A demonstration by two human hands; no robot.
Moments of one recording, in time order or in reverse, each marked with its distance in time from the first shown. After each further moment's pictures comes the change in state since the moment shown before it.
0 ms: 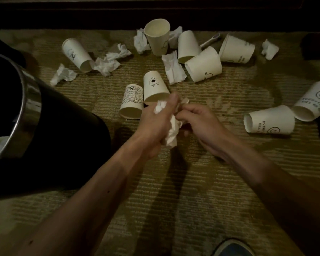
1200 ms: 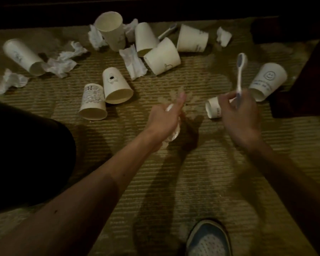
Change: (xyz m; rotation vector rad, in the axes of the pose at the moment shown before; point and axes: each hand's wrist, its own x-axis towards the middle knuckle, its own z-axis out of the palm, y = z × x) left_hand 0.027 -0.043 0.082 0.493 -0.061 0.011; right_hand -0.064 0.023 -0.126 -0.603 0.934 -0.021
